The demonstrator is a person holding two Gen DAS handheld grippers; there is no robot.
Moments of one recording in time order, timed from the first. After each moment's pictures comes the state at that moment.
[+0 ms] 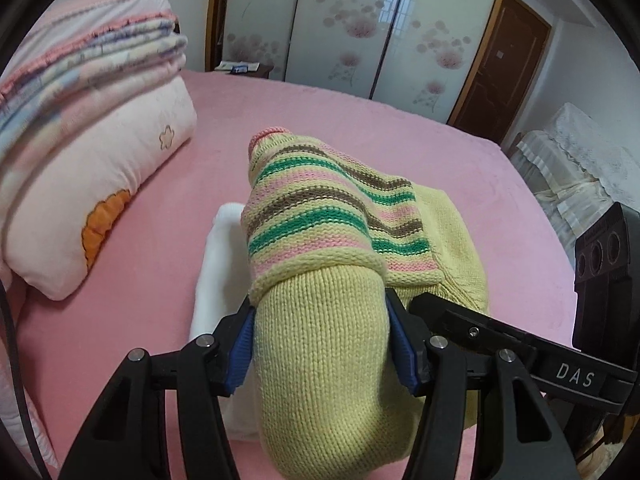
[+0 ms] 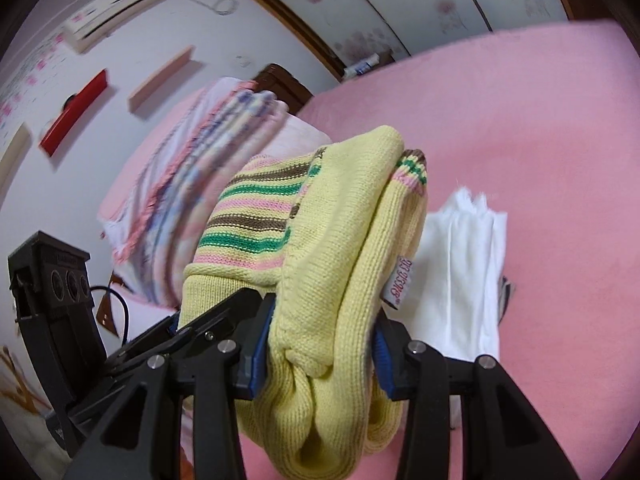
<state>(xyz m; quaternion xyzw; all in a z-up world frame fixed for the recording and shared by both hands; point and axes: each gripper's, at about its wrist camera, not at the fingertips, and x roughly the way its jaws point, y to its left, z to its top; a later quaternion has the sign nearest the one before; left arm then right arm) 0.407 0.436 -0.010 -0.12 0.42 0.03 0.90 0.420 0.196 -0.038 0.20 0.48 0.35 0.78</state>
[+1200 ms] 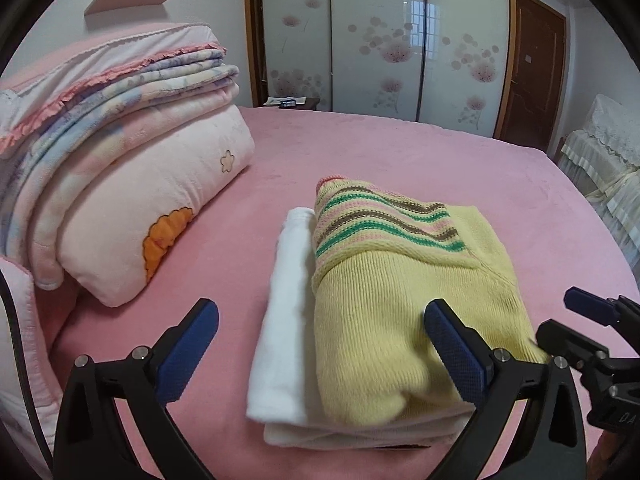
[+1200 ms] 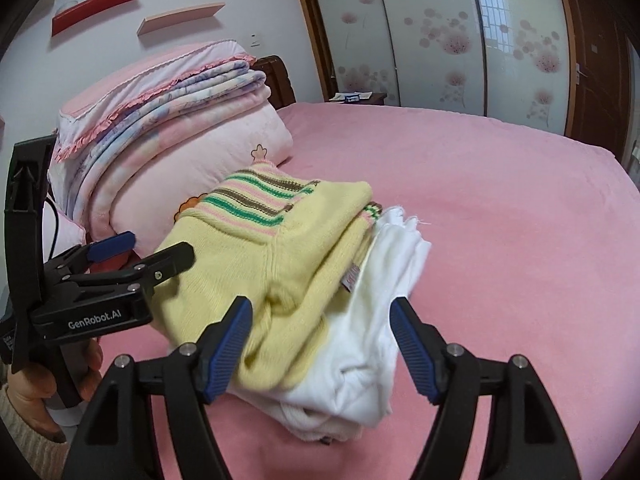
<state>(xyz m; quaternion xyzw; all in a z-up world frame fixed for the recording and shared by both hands) 0.355 0.432 -0.029 -0.05 0.36 0.14 0.92 0.364 0.183 -0.032 -0.02 0.38 0.29 0.88</state>
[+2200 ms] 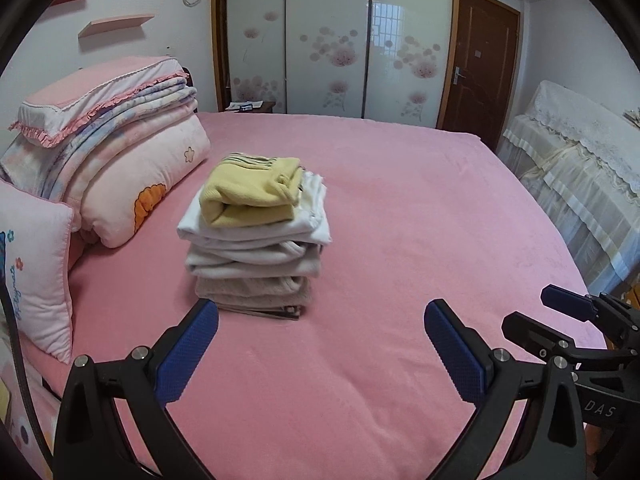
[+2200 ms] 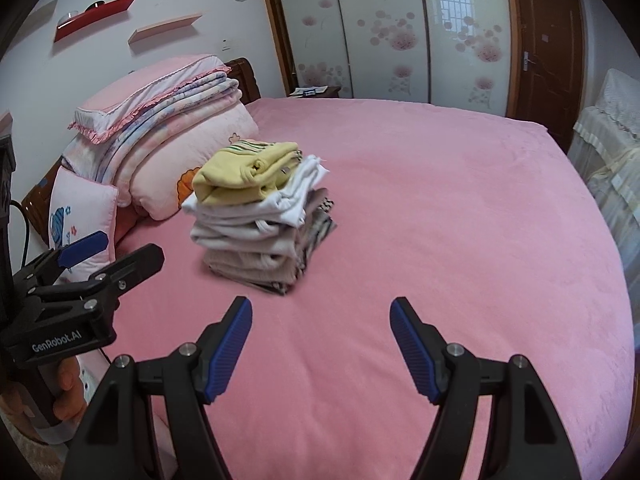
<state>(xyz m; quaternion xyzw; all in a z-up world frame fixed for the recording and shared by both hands) 0.122 0.191 0.050 -0.05 0.35 0.08 0.93 0.144 -0.020 0.047 -0.03 0.40 0.23 0.89</state>
